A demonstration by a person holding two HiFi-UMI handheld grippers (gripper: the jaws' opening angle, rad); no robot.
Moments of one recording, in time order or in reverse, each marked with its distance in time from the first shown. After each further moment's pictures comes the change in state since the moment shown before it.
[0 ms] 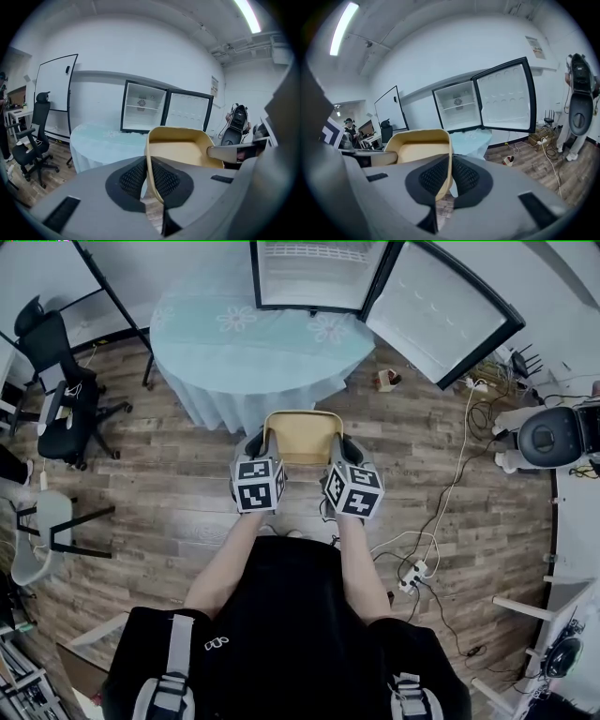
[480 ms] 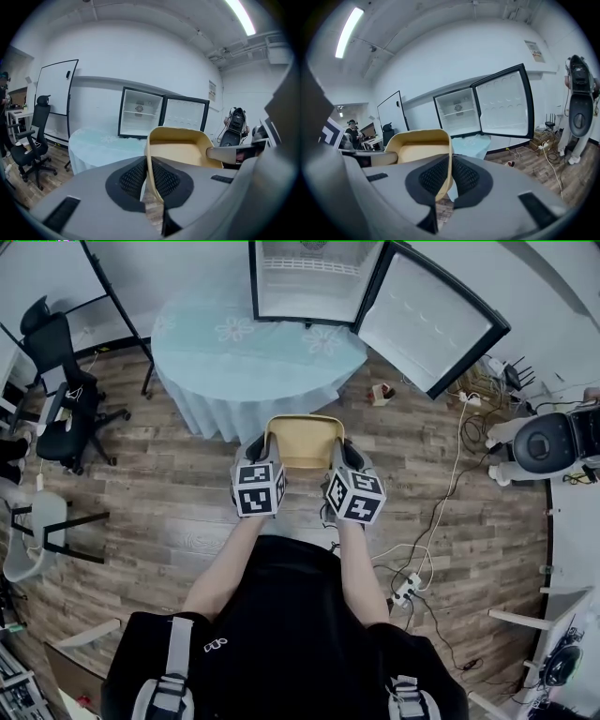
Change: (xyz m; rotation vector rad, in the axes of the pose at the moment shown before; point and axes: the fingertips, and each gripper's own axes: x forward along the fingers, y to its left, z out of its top) left arm -0.016 -0.027 0.006 0.003 -0.067 -0.005; right arm -0.026 -0.014 0.009 -0.012 -0.064 0.020
